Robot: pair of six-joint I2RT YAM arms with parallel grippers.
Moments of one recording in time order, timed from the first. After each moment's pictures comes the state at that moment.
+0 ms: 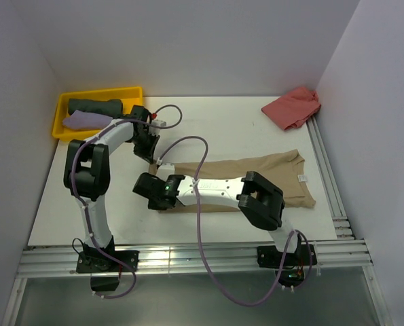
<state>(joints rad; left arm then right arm) -0.24 2.01 1.50 -0.79 0.23 0.16 1.23 2.05 1.59 -0.63 0.33 1.20</state>
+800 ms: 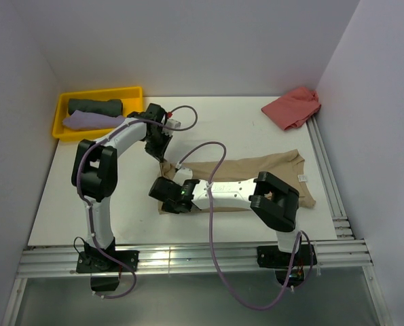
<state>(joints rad) -0.36 2.03 1.59 -0.83 0.17 0.16 1.21 1.91 1.31 -0.51 0.35 1.32</state>
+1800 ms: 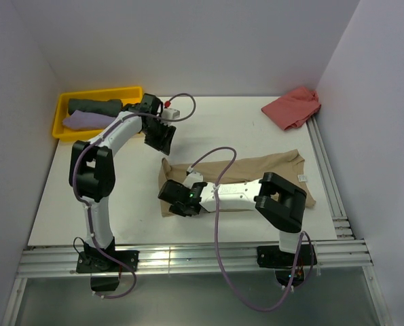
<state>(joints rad) -0.34 2.02 1.69 -0.86 0.27 0.17 1.19 1.85 1.17 -0.45 0.35 1.43</state>
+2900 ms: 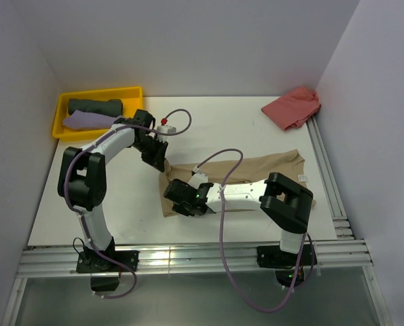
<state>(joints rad) -0.29 1.88 1.40 -0.84 0.48 0.24 1.16 1.80 1.09 -0.37 0.33 1.46</state>
